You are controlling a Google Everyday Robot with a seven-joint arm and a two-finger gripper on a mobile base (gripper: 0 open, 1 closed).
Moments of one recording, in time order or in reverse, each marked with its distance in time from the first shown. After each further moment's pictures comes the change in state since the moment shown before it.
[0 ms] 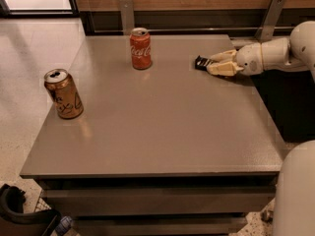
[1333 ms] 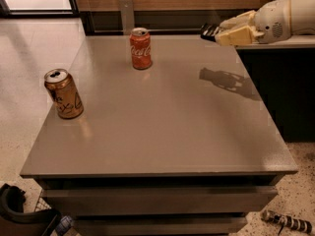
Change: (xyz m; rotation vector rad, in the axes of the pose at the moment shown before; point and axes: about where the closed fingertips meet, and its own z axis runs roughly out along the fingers) arm -0.120 0.060 -0.071 0.117 0.009 -0.099
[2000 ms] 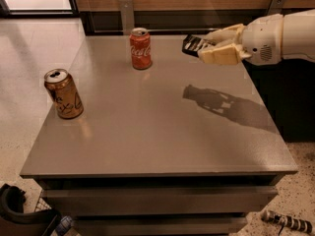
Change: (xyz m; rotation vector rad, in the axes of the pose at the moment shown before) arm -0.029 0.097 0.007 0.031 -0.068 -0.047
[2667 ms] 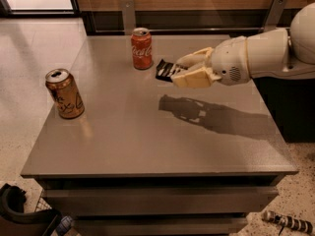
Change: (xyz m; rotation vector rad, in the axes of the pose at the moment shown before) arm 0.014 0.067 0.053 -0.137 0.055 0.020
